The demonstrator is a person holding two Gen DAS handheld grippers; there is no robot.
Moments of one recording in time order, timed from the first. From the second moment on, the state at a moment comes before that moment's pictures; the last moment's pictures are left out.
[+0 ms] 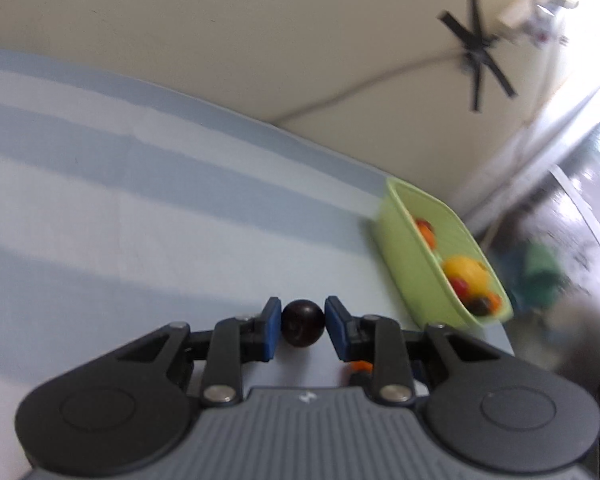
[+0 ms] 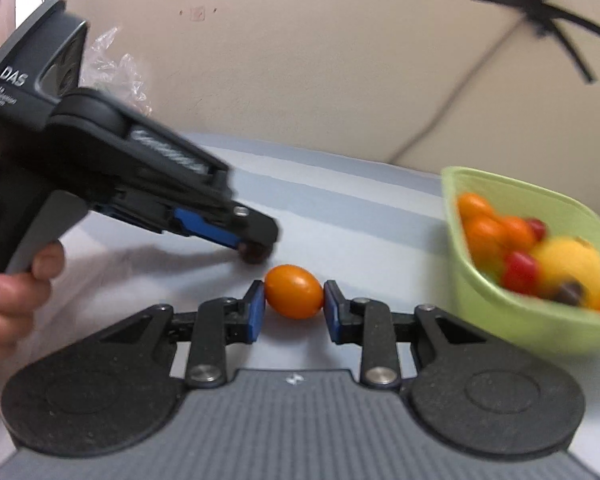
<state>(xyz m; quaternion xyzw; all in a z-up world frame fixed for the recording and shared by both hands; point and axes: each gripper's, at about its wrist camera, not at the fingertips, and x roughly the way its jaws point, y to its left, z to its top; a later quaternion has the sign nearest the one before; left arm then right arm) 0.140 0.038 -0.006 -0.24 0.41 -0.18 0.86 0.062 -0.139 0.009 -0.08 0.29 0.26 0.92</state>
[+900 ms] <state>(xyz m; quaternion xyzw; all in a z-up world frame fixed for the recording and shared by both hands) 0.041 -0.062 0.004 0.00 0.35 -0.23 0.91 -0.002 -0.222 0.001 -0.03 0.28 0.17 0.95</state>
